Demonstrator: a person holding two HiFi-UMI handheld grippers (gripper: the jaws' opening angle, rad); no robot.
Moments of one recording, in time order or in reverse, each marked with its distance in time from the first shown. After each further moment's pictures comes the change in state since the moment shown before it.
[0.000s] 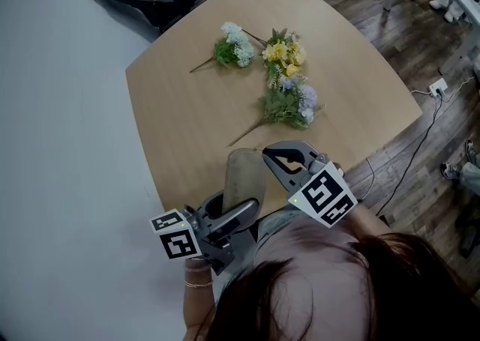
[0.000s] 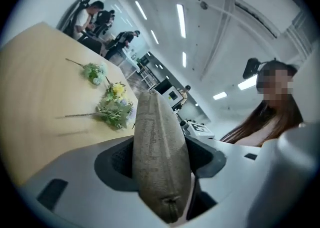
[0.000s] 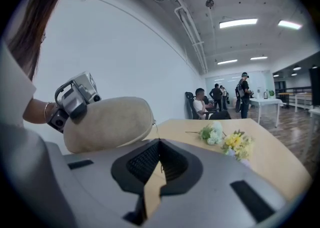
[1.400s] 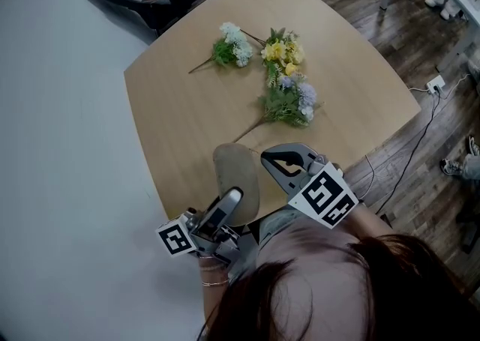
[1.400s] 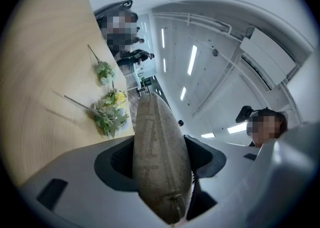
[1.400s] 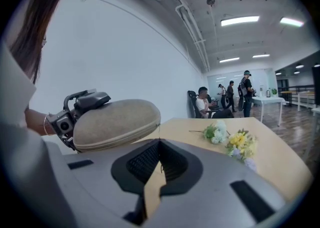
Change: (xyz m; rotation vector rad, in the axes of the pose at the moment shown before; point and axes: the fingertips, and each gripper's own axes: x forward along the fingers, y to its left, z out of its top) left arm -0.016 0.014 0.019 -0.336 -0.332 -0.201; right arm 0.001 0.014 0.000 0.002 0.015 0.026
